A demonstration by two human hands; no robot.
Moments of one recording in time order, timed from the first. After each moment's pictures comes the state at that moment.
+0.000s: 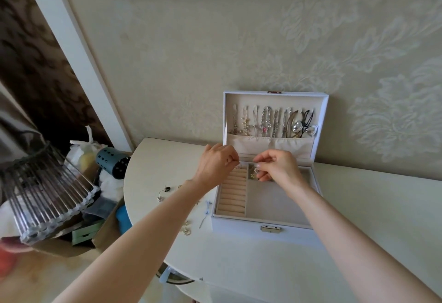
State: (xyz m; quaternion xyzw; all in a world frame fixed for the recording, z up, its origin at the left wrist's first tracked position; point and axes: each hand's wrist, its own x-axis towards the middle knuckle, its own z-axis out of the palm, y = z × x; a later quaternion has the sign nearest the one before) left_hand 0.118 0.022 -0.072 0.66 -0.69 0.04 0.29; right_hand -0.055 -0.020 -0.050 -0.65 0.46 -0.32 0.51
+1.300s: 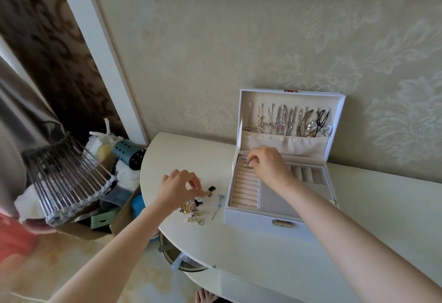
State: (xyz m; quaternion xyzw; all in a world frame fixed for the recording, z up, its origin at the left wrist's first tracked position) left_hand 0.192 0.122 -0.103 0.80 -0.56 -0.10 0.20; right_hand -0.013 -0.016 -0.061 -0.88 0.39 -0.21 0.18
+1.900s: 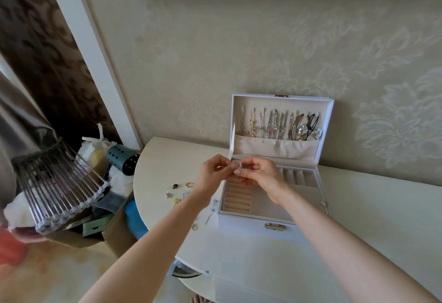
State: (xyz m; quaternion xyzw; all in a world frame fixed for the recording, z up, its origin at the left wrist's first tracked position) left_hand 0.109 0.073 -0.069 0.60 -0.41 -0.37 0.58; right_hand -0.027 0.005 -0.060 -0.60 0.33 -0.29 0.67
